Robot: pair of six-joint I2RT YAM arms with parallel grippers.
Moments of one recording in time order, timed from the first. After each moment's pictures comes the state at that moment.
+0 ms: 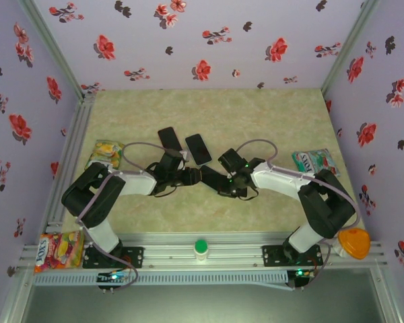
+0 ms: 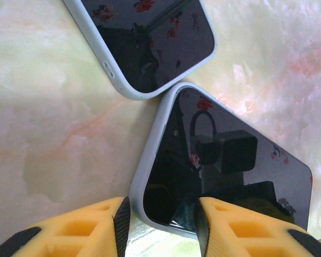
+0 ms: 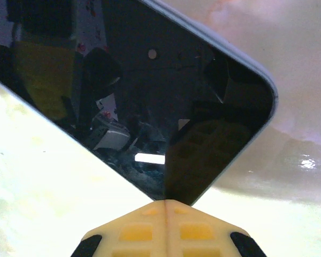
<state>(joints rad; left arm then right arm) -0.70 1.71 0.72 0.23 0.23 -0.68 0.72 1.58 0.87 -0.57 -0.19 0.82</state>
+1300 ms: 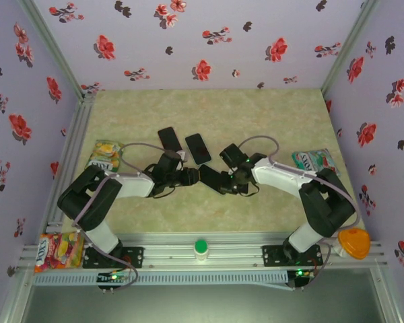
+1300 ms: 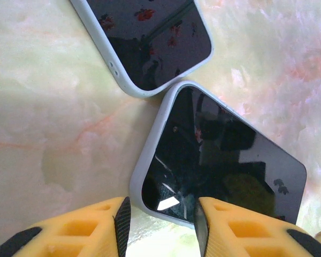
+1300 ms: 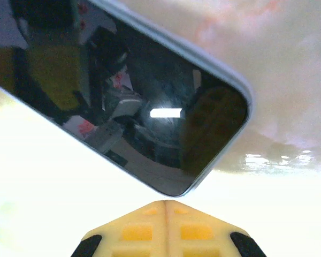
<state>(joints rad) -0.70 1.68 0.68 0.24 0.20 -0.67 0.68 1.57 0.95 -0.64 -0.20 0.81</state>
